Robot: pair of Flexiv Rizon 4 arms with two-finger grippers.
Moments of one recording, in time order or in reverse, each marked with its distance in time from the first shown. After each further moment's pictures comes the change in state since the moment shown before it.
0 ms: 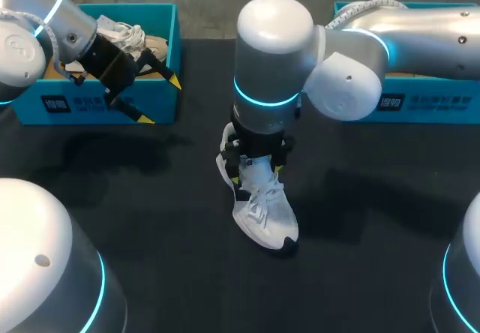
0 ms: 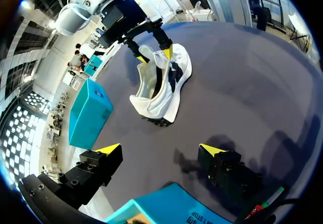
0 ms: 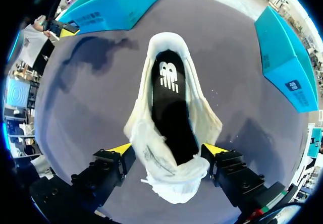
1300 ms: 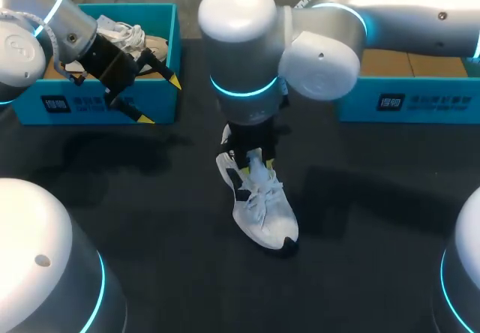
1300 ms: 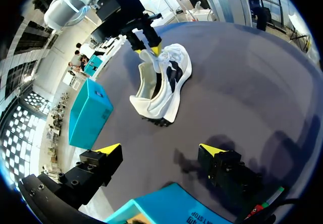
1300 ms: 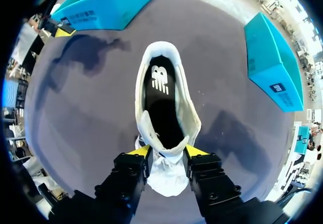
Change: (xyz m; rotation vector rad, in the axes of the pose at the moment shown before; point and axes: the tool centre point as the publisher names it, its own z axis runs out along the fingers) left arm 0.000 0.000 0.000 0.000 0.000 0.000; right arm -0.006 0.007 -0.014 0.042 -0.129 0.000
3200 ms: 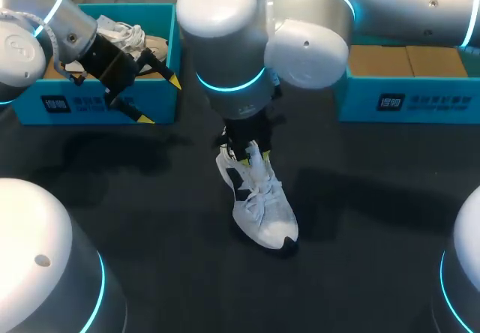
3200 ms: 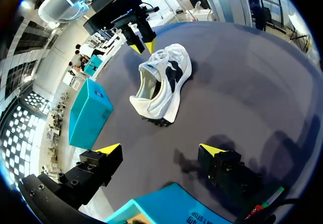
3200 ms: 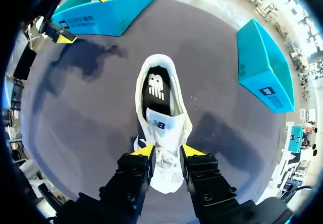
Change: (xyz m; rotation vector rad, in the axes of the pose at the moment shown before) left arm 0.000 0.000 0.000 0.000 0.000 0.000; right arm 0.000 0.006 -0.018 -0.024 -0.065 0.004
